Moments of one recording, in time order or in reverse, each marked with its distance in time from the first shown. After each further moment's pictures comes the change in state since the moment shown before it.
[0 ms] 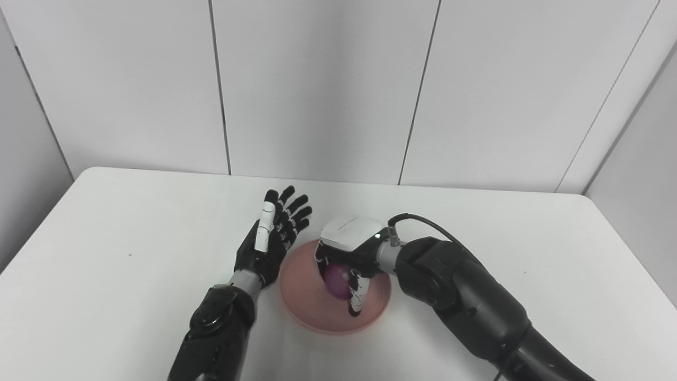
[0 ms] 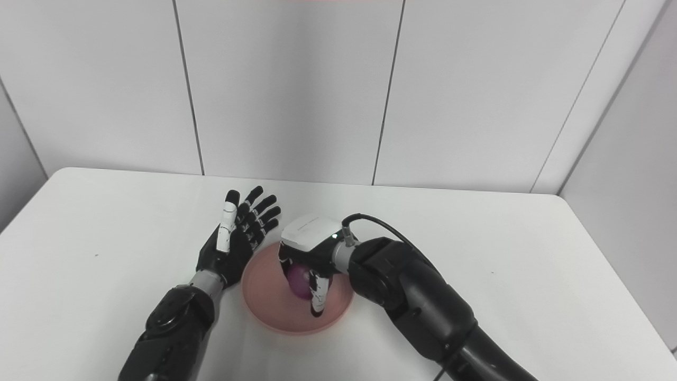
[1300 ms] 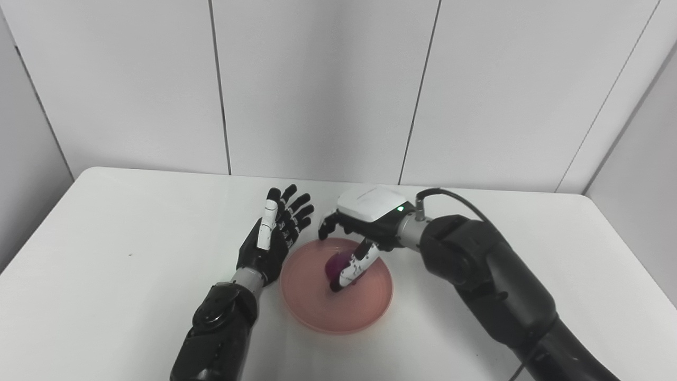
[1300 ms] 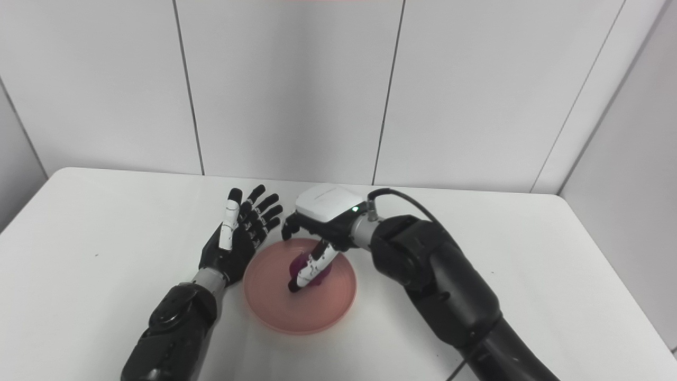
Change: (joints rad) left arm -0.018 -0.001 0.003 0.032 -0.003 -0.010 -0.003; right arm -0.014 -0.044 -0.168 -0.113 0.094 -0.005 0.006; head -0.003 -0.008
